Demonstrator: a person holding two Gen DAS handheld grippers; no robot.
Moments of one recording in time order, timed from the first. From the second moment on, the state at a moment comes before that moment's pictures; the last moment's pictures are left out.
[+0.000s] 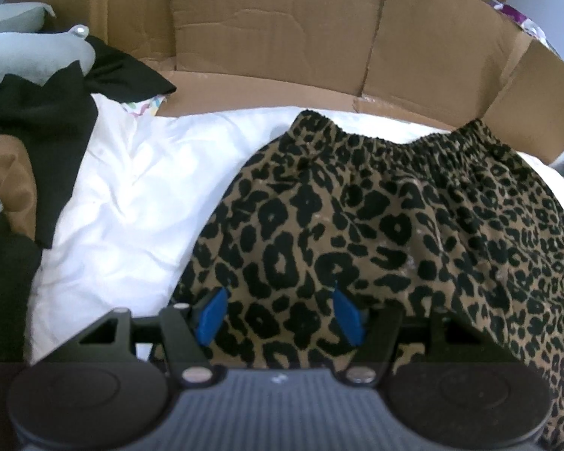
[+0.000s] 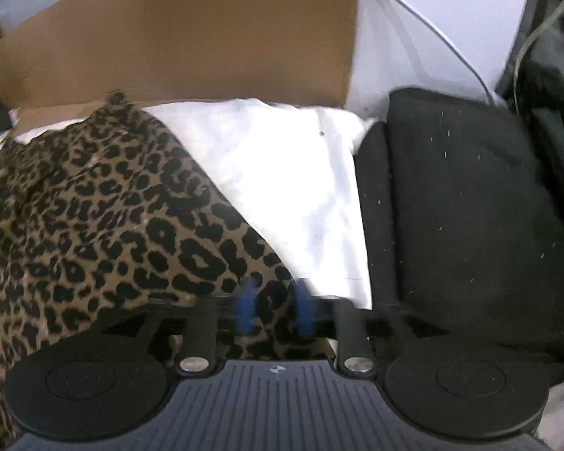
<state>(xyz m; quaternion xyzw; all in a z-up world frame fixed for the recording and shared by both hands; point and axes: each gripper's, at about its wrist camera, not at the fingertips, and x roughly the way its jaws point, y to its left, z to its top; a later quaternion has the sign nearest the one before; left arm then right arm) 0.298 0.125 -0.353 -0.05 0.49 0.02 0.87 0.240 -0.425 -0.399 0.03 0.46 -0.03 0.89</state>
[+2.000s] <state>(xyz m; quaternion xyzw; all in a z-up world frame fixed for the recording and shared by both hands) 0.287 0.132 -0.362 -0.10 0.49 0.05 0.86 0.245 -0.447 -0.411 0.02 0.49 -0.06 0.87</state>
